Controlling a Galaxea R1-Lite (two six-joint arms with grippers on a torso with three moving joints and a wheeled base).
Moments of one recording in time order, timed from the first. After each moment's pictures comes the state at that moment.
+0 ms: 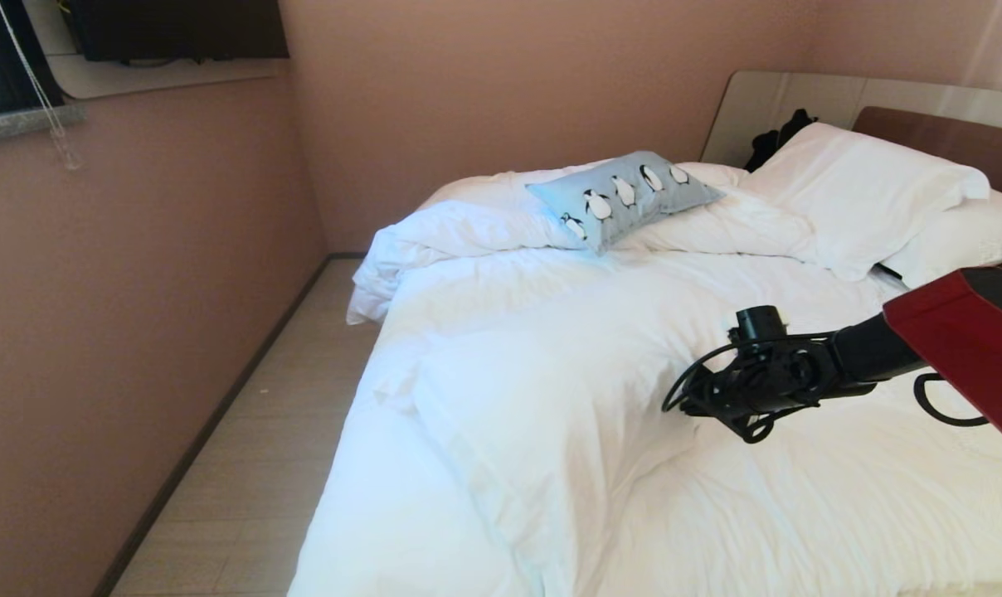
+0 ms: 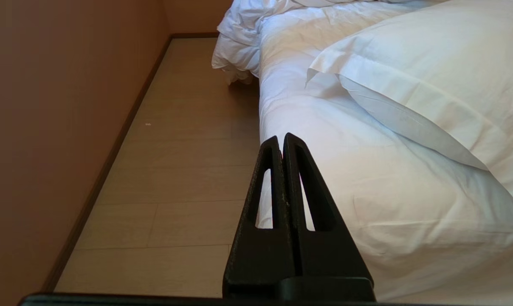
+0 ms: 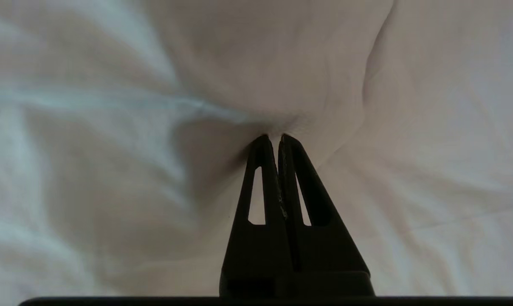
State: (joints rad) left arm 0.00 0.00 0.00 0.00 0.01 0.00; right arm 0.10 2.32 -1.42 -0.04 0.15 0.70
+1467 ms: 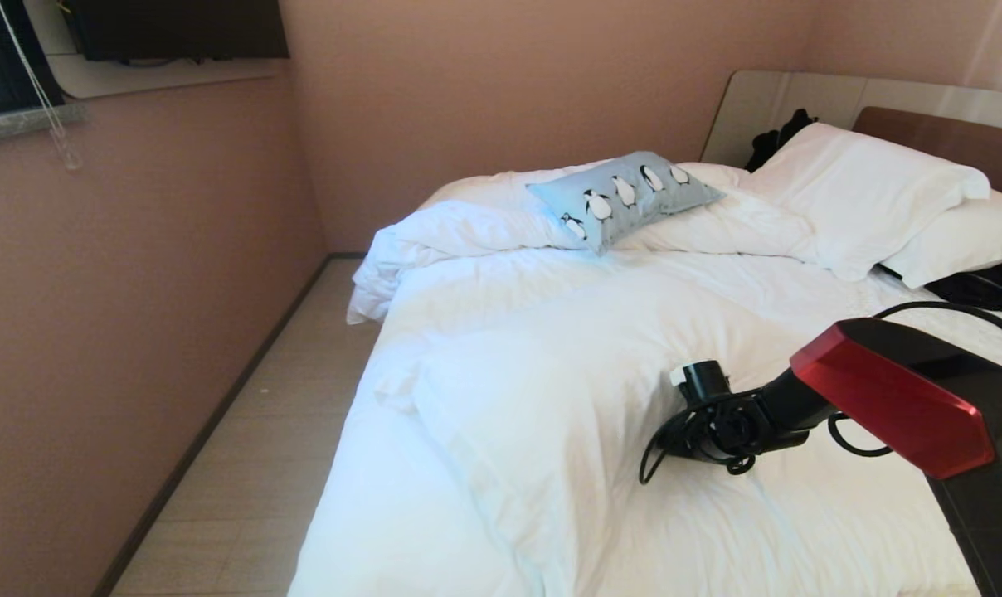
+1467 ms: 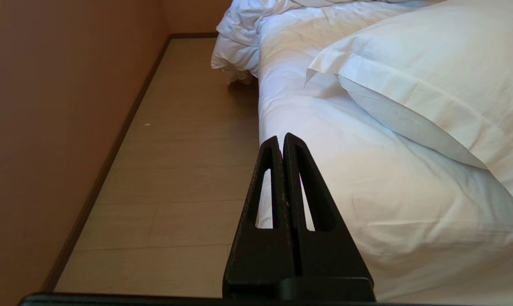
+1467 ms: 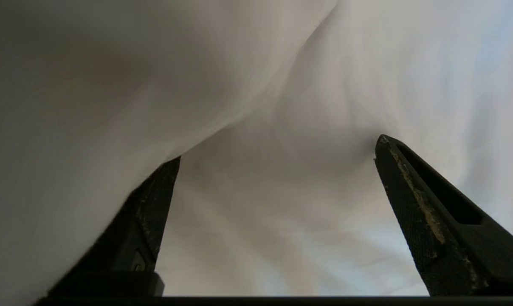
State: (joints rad) left arm 0.00 0.00 0.00 0.00 0.01 0.00; right arm 0.19 2.49 -1.36 -0.22 -0.25 0.36
